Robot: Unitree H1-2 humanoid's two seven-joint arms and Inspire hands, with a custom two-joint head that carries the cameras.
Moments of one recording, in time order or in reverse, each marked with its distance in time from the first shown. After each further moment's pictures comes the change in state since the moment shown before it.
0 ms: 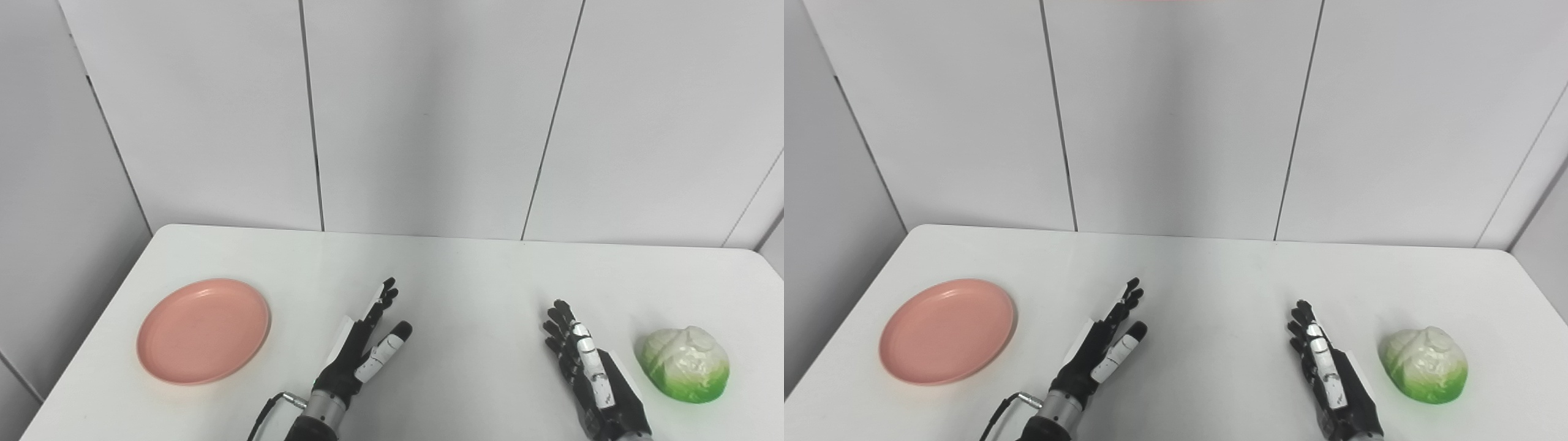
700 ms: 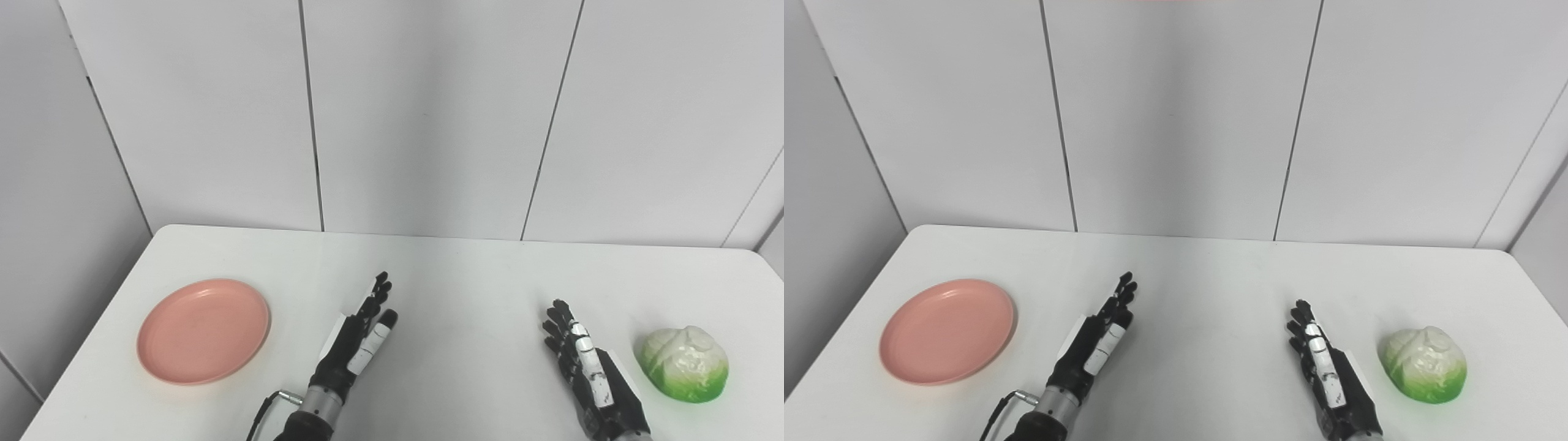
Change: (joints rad) left arm -0.022 -0.014 0.070 0.041 -0.203 -0.043 -0.090; right arm -0.010 0.003 0.001 0.011 -0.009 0.003 -0.001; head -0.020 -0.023
